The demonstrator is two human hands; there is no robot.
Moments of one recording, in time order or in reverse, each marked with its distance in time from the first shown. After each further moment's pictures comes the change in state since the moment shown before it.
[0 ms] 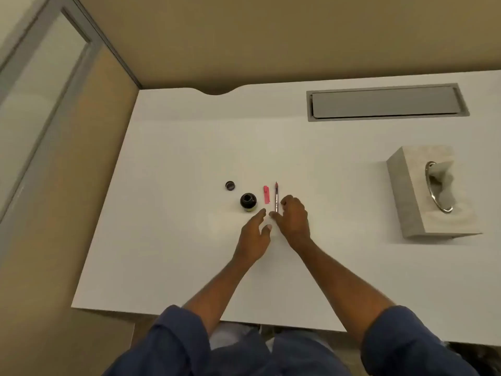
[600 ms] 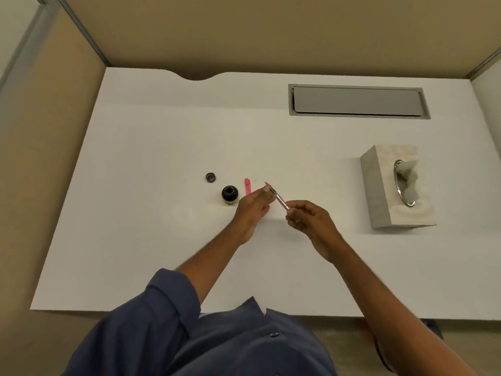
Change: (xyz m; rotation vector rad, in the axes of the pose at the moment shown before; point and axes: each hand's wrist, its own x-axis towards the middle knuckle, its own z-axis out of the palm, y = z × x) left_hand 0.030 0.054 0.004 -0.853 -0.186 -0.201; right_hand -0.051 0.019 -0.108 0.824 -0.234 0.239
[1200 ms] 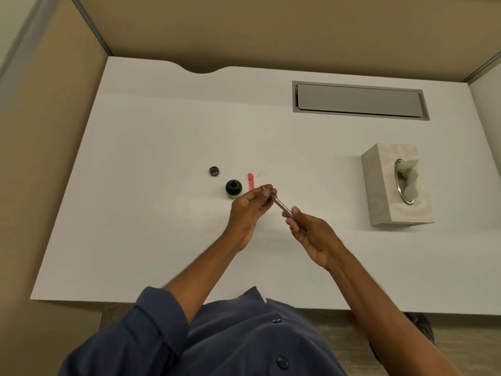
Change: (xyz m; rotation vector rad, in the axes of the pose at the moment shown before) left_hand -0.030 -0.008 -0.018 -0.239 -0.040 0.156; right_hand -0.029 0.002 0.026 0.372 0.113 0.259
